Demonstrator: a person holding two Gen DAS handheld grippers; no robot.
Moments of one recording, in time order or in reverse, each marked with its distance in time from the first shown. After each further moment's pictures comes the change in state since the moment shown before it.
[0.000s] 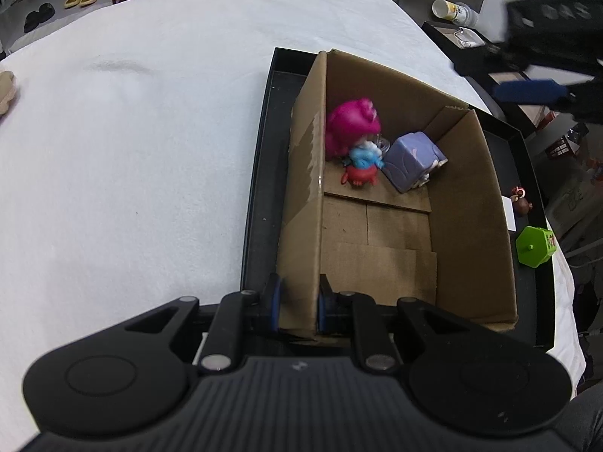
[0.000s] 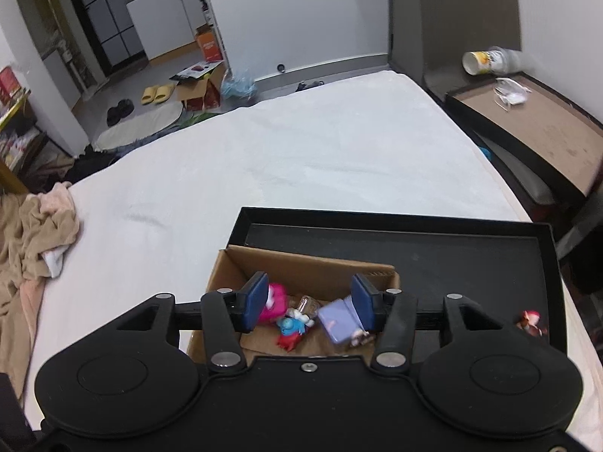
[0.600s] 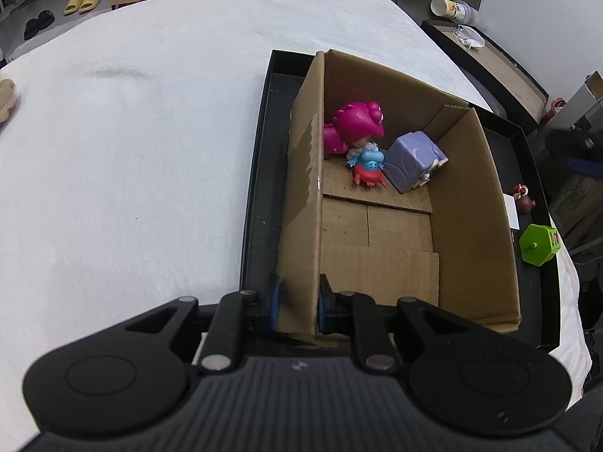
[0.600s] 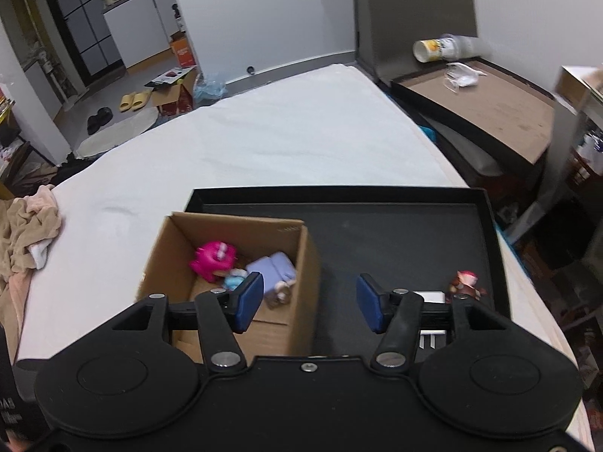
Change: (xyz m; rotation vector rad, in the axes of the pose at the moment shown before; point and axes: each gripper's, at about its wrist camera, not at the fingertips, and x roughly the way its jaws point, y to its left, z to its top) left arm 0.000 -0.004 0.000 0.018 -0.006 0.016; right arm -0.037 -0.056 -0.034 0.047 -0.003 -0.057
